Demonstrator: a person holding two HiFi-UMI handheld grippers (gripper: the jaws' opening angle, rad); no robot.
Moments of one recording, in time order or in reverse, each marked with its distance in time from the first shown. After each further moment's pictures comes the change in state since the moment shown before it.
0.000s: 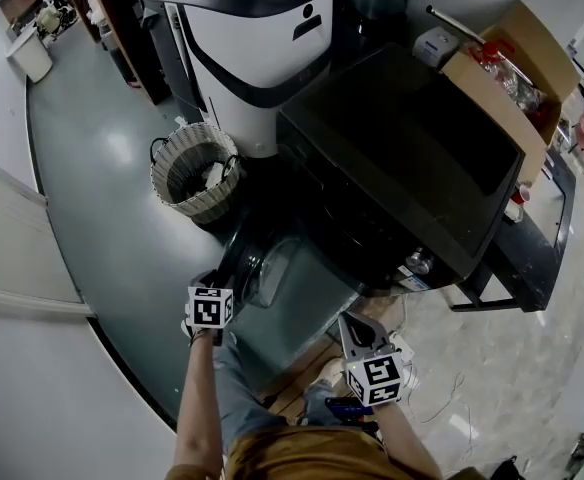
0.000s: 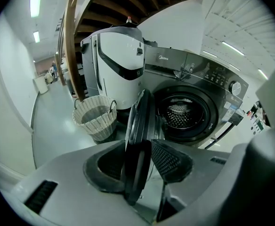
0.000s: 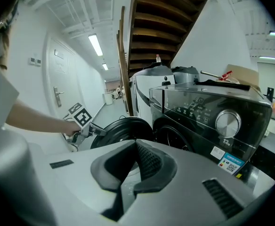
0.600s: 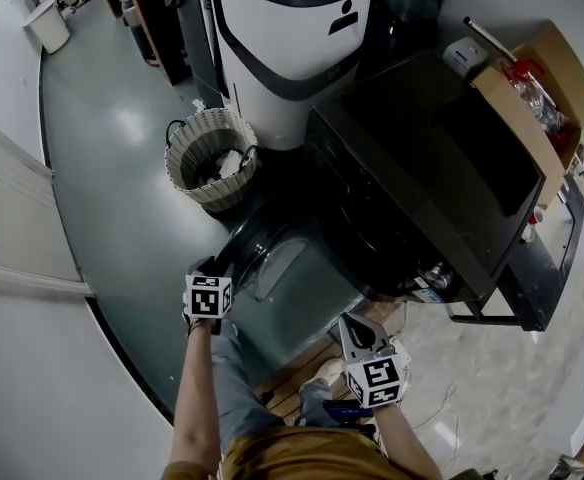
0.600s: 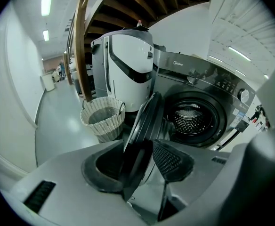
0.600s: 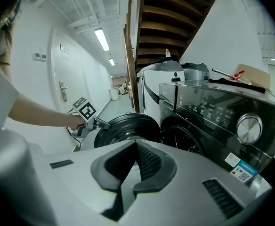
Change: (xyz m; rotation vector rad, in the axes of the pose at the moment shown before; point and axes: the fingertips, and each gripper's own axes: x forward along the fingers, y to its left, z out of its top) left arm 0.002 0.049 0.007 -0.073 -0.039 0.040; right arm 0.034 0.025 0.003 -0.055 0.052 0.072
